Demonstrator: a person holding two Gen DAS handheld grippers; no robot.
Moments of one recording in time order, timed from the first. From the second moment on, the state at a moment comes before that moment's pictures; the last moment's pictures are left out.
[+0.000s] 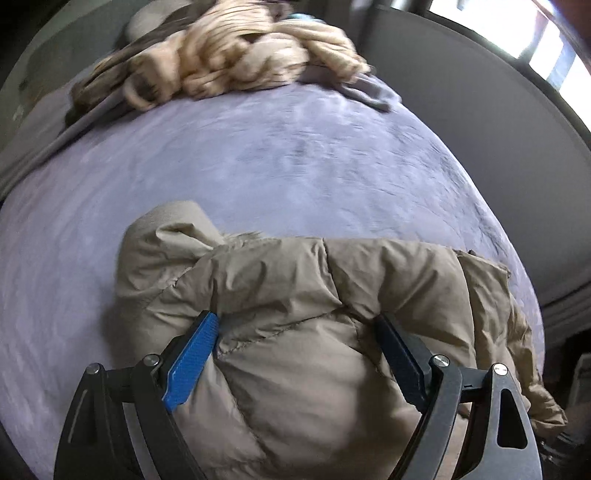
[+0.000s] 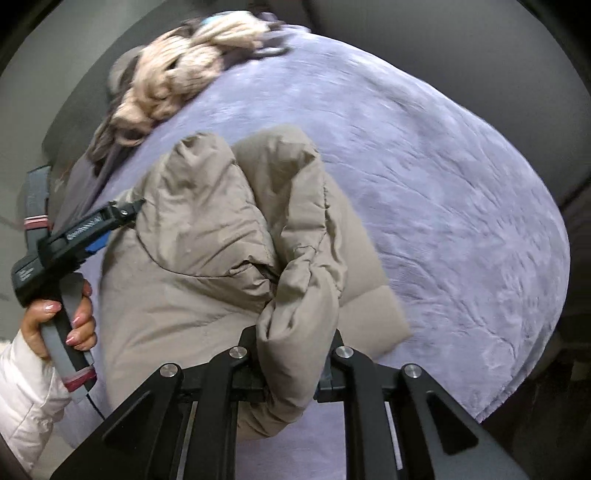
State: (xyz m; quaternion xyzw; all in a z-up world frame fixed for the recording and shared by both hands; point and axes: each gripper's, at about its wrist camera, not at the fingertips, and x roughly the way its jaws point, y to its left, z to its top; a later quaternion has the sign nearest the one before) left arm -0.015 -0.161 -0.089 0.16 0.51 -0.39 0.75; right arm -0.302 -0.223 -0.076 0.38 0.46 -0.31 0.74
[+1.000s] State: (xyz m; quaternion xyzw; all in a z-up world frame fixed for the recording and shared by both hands) left arm -0.034 -0.175 -0.101 0.20 0.51 -0.34 0.77; right arm -0.195 -0.346 -0.128 0.49 0.45 -0.22 0.72
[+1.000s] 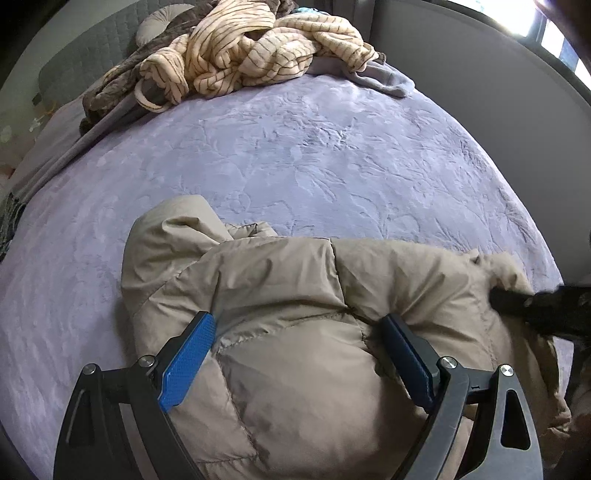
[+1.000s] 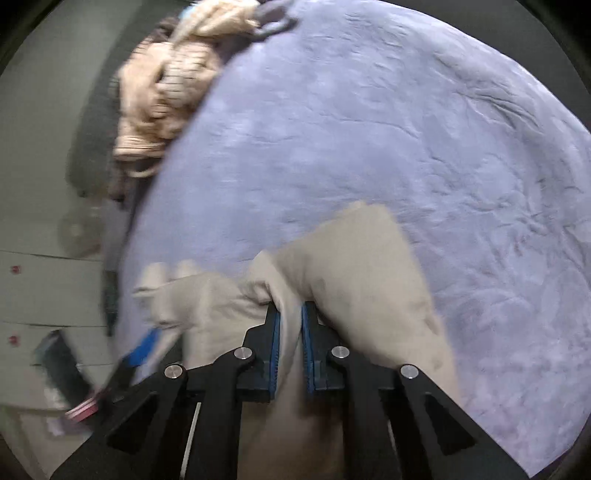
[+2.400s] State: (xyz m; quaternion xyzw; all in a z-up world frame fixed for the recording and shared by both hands) left arm -0.125 -0.021 -0.046 0.12 0.59 -0.26 0.75; right arm -0.275 -0.251 -0.078 0.36 0.57 -0.13 0.72
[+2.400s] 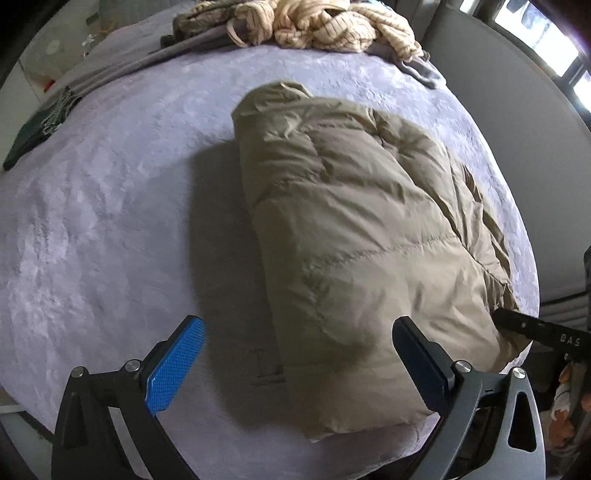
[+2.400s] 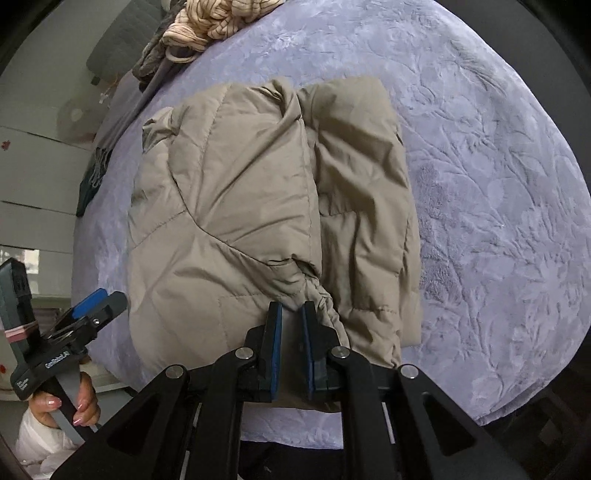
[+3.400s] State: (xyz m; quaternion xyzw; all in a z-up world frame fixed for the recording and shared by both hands) left arm -0.102 0.038 -0.066 0.09 0.61 -0.29 0.73; right arm -0.295 -0.213 -0.030 0.35 0.51 -0.25 0.75
